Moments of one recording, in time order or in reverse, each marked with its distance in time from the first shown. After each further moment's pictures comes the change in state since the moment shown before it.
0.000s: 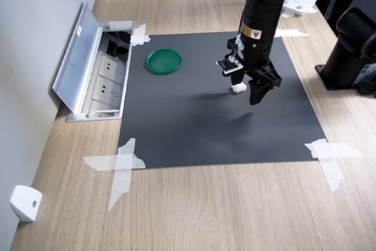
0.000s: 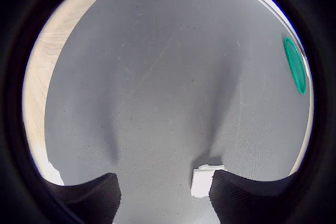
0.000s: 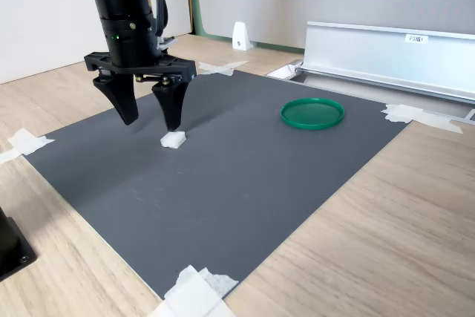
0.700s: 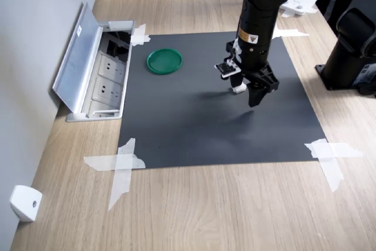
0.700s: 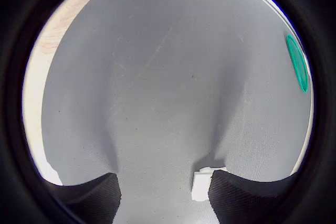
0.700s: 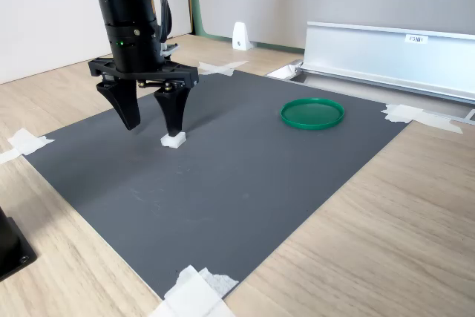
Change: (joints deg) arm 0.0 2.2 -0.2 -0.3 0.0 0.6
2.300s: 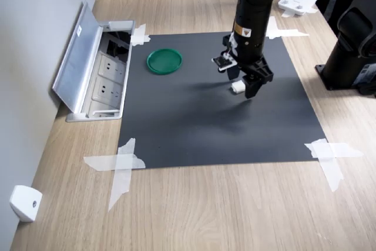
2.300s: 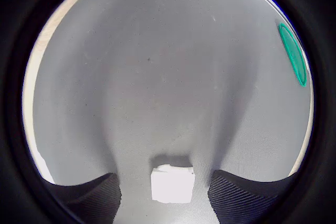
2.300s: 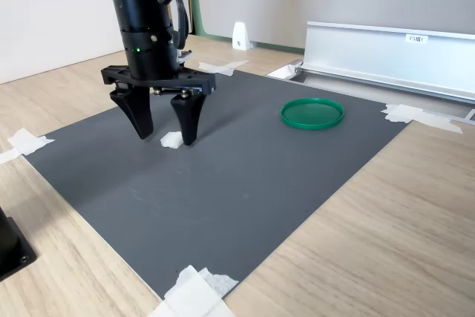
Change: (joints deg) arm -5.5 2.0 0.0 -2.2 -0.9 -5.1
